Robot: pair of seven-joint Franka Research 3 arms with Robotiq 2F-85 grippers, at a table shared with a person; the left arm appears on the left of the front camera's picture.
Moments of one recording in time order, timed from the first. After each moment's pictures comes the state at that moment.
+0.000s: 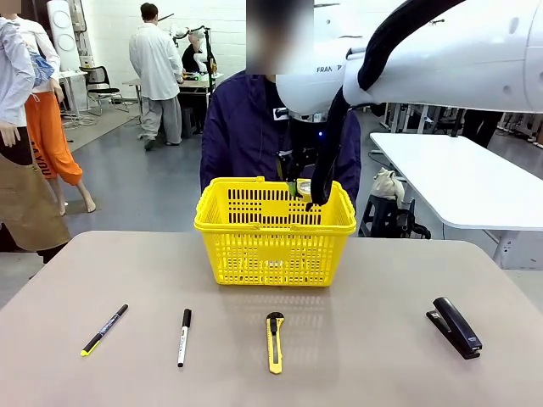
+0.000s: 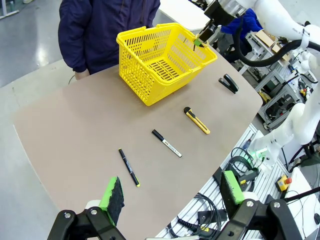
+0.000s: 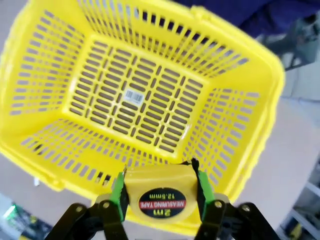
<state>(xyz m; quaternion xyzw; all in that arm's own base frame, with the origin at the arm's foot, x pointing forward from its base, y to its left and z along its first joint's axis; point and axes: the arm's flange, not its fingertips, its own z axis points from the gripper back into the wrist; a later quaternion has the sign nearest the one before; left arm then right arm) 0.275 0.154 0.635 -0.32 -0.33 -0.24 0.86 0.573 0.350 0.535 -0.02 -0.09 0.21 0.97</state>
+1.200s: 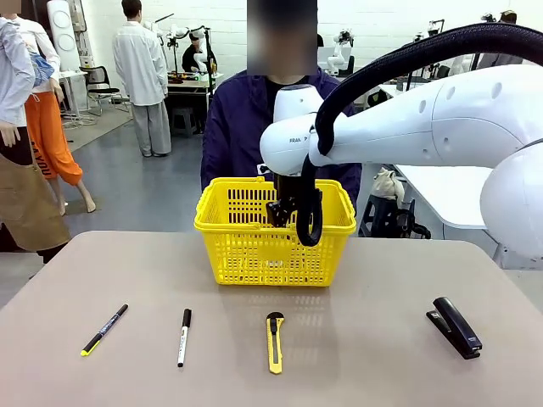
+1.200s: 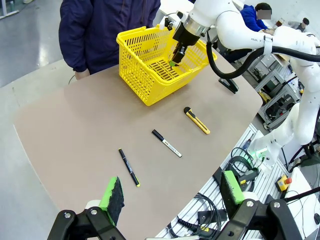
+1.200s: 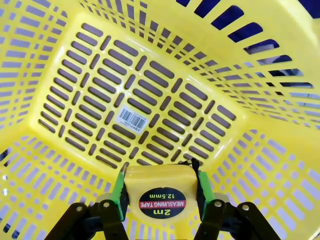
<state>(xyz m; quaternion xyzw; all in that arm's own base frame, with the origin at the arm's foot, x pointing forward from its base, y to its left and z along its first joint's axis) 0.275 0.154 0.635 -0.32 -0.33 -0.24 0.86 0.623 0.375 0.410 -0.03 -0.04 0.29 0.96</state>
